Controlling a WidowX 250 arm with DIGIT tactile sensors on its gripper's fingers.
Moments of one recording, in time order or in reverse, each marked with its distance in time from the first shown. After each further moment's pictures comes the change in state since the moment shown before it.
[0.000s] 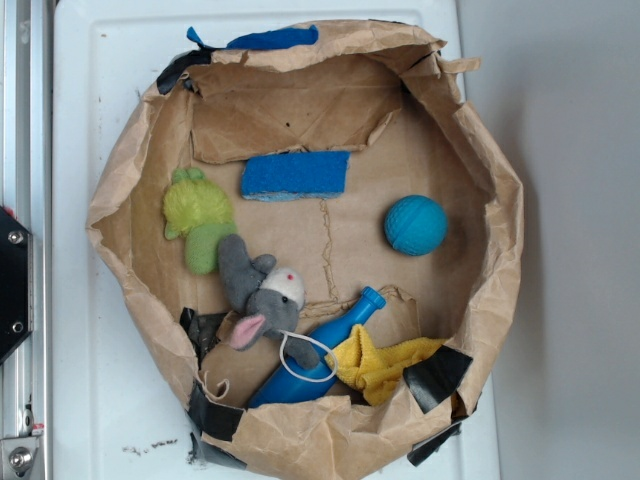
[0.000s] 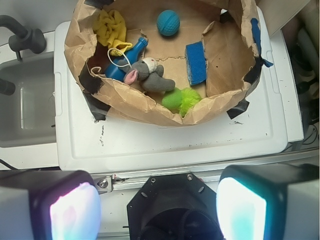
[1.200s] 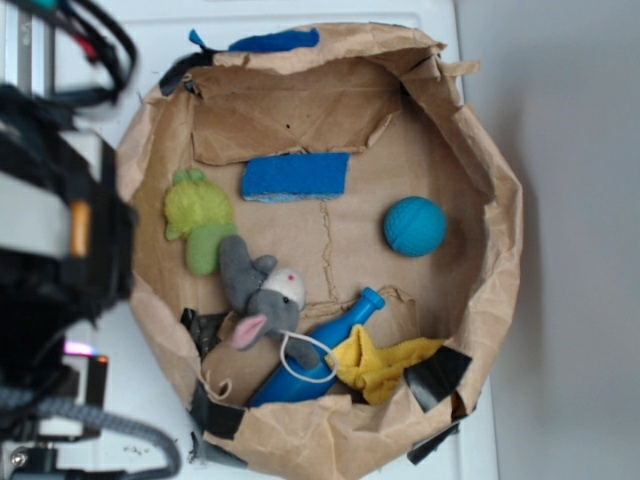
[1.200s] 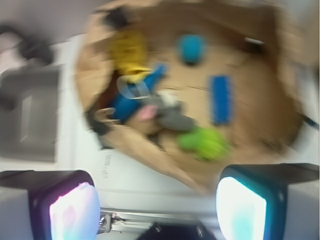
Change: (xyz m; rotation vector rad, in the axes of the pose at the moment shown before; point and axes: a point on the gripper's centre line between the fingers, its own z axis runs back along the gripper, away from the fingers) arm 0.050 -0.014 -0.044 -0.085 -0.076 -0.224
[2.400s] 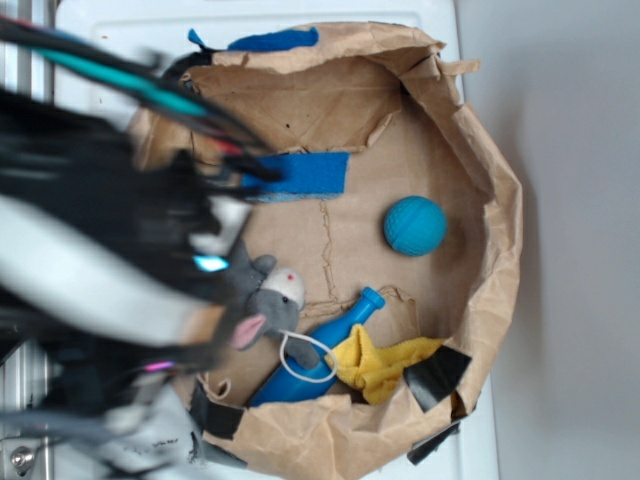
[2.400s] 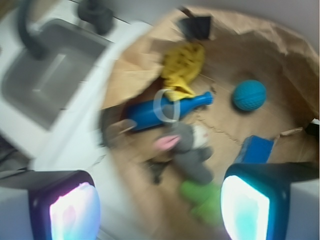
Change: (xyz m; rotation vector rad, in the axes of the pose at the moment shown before) arm 0.033 0.007 -0.054 0.000 0.056 -0.361
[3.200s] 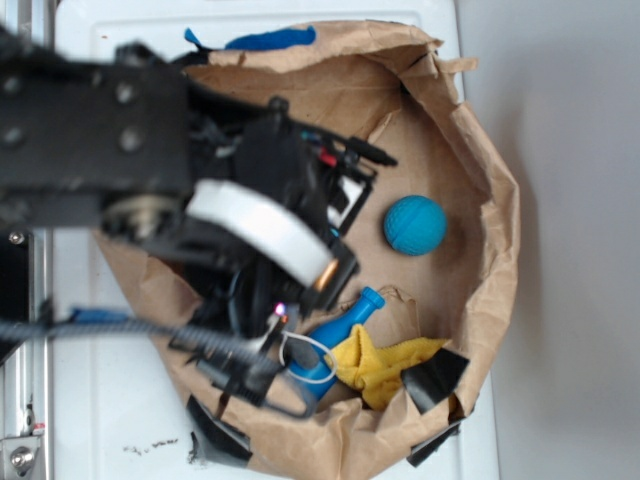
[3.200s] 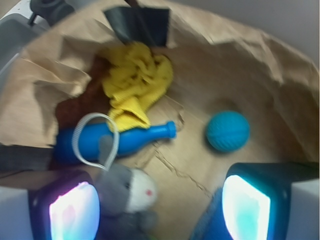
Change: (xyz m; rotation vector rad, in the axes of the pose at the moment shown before) arm 0.014 0.047 -0.035 0.080 -0.135 -0.083
